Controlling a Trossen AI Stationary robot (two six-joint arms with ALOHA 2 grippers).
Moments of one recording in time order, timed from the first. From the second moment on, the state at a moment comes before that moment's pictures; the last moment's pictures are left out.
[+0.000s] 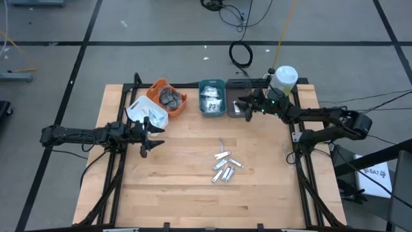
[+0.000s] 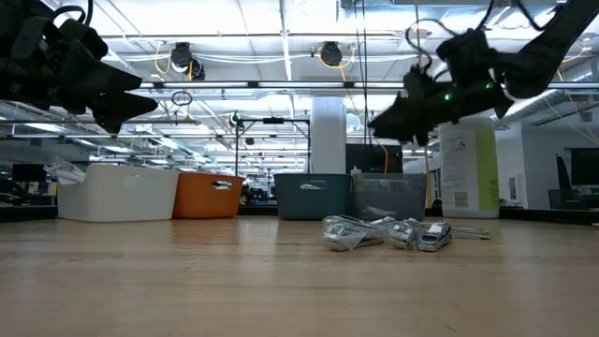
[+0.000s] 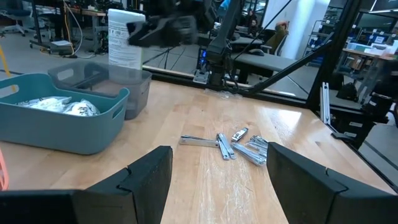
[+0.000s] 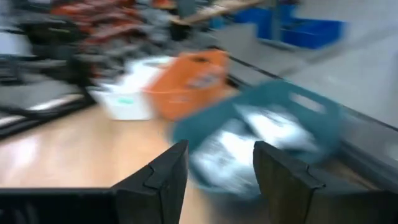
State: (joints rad) left arm 0.00 0.22 0.01 0.15 -0.03 -0.16; right arm -0.61 1.26 0.41 0.67 -0.28 0.17
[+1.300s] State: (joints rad) left arm 0.00 0.22 0.01 0.15 -0.03 -0.16; right arm 0.41 1.55 0.41 0.41 0.37 0.41
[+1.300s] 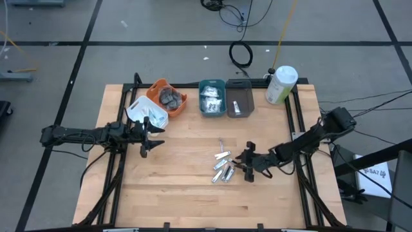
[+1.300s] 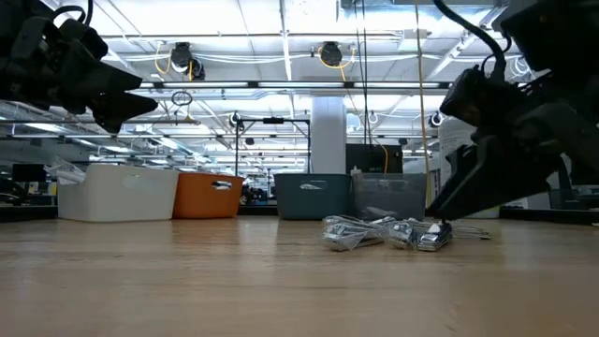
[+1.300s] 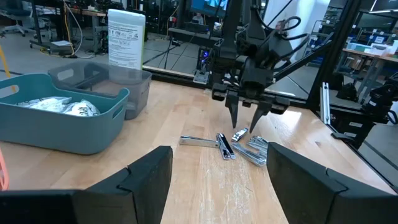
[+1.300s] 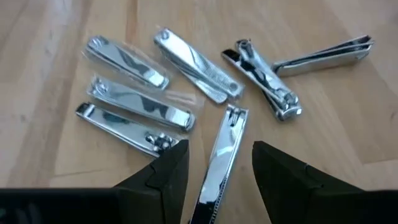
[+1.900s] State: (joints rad) left arm 0.00 0.22 0.01 0.15 -0.03 -0.16; right arm 0.38 1.64 0.41 0.43 0.34 0.37
